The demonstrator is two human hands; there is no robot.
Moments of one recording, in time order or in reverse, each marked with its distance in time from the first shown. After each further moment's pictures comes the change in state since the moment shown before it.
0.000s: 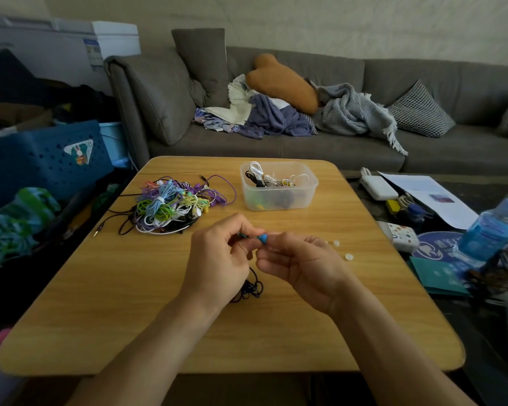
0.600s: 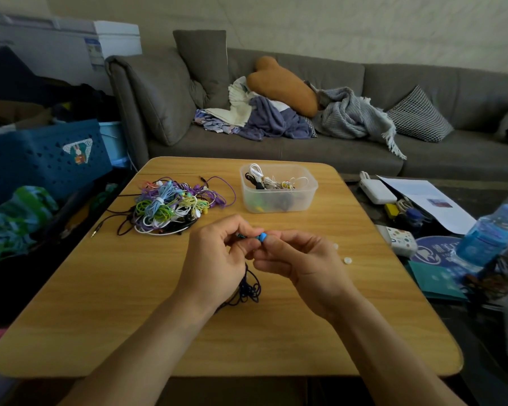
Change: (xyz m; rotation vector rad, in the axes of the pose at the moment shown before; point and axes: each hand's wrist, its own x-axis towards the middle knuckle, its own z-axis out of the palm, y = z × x) left_hand 0.004 0.005 -0.004 -0.087 -0.051 -0.117; right_hand -0.002 0.008 -0.003 -0.079 -0.013 -0.221
